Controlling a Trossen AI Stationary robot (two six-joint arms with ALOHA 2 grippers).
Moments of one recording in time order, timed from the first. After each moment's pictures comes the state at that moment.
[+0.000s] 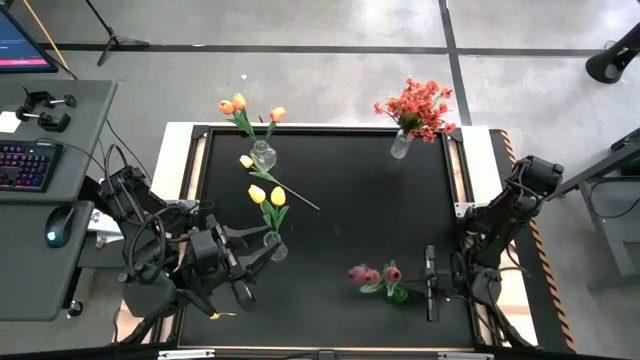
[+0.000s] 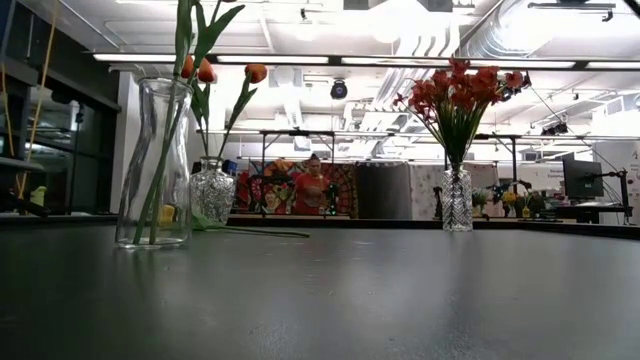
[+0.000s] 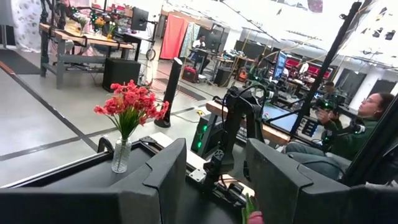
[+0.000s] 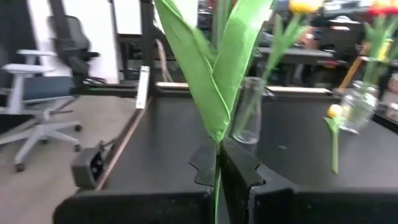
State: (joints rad) left arm -0.86 1.58 1.74 -0.16 -1.45 -0.31; right arm 1.10 1.39 0.41 0.87 1.12 0.09
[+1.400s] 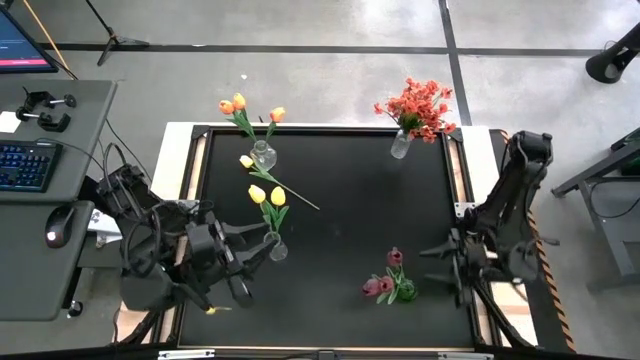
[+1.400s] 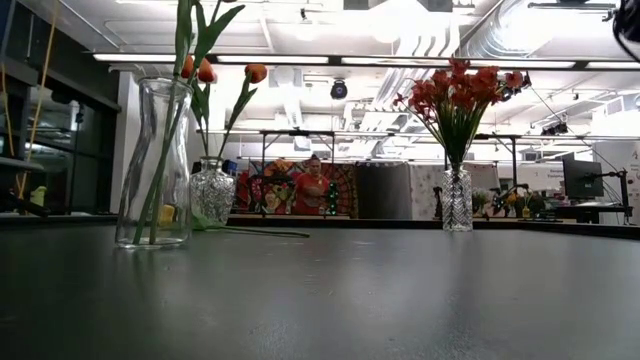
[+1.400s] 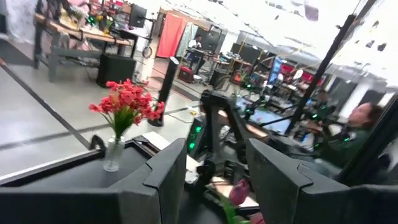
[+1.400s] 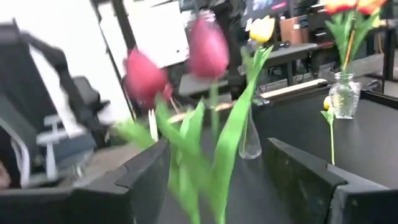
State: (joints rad) left arm -0.85 1.56 1.74 -0.15 -1.43 -0.34; right arm 1.26 1.00 0.41 0.65 1.30 0.22
